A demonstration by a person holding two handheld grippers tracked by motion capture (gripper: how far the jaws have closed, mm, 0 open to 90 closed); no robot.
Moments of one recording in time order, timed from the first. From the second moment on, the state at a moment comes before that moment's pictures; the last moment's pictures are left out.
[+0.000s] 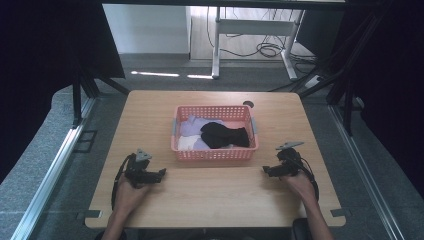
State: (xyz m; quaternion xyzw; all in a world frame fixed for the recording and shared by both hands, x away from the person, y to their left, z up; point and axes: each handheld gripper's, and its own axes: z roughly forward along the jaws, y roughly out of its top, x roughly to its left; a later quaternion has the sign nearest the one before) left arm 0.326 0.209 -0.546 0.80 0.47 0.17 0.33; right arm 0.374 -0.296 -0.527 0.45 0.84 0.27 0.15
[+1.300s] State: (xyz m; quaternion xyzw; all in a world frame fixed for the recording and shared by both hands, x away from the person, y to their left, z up) left arm 0.326 0.209 -0.545 0.80 0.47 0.17 0.32; right arm 0.393 -0.287 -0.437 0.42 0.84 0.32 0.12
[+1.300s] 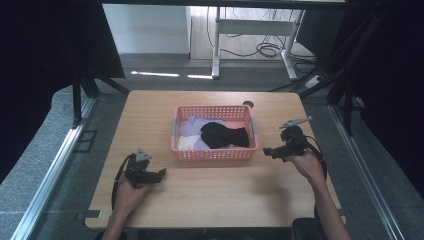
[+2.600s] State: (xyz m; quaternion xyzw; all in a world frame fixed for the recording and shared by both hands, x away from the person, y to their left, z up) left arm 0.326 0.210 -0.545 0.80 0.47 0.17 0.32; right arm 0.470 -0.171 -0.430 0.34 0.91 0.25 0.07
